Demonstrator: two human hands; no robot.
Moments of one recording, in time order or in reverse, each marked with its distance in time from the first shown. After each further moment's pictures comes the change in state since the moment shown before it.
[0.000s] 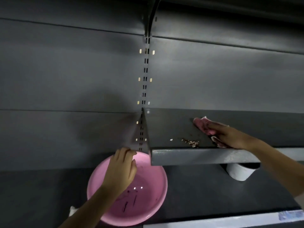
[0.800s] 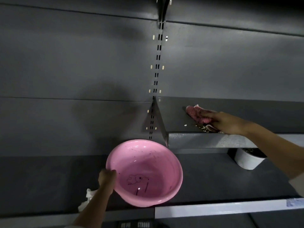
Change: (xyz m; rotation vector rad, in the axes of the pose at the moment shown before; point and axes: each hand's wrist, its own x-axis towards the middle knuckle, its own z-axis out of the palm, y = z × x) left_hand -0.081 -0.067 0.030 -0.476 -0.339 -1.629; right_hand 0.015 -0.047 0.019 -0.073 -0.095 -0.032
